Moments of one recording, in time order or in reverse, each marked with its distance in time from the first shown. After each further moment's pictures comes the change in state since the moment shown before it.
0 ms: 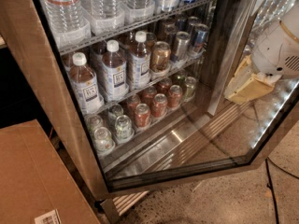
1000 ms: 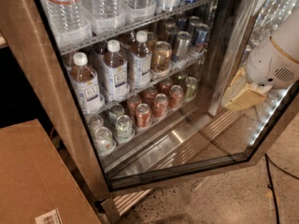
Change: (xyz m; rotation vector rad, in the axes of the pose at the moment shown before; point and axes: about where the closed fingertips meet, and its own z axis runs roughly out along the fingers) arm 0.017 -0.001 0.028 -0.048 0.005 0.035
